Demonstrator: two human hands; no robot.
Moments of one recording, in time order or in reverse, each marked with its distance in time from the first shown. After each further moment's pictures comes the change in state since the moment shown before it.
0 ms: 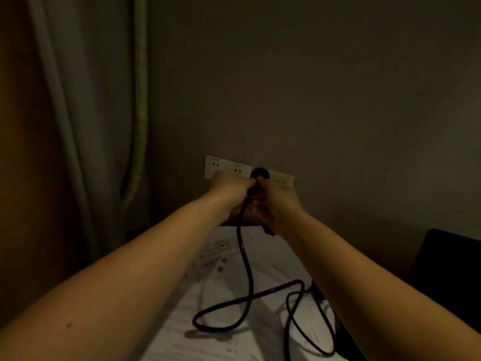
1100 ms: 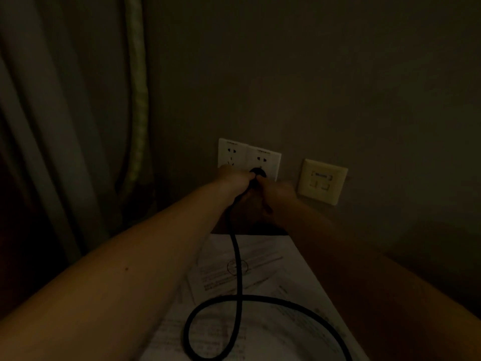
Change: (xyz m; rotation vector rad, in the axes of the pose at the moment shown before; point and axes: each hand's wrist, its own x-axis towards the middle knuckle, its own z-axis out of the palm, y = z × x) left_hand 0.205 -0.078 0.000 0.109 0.105 -0.111; right_hand 0.200 0.073 0.037 -0.283 -0.008 0.057
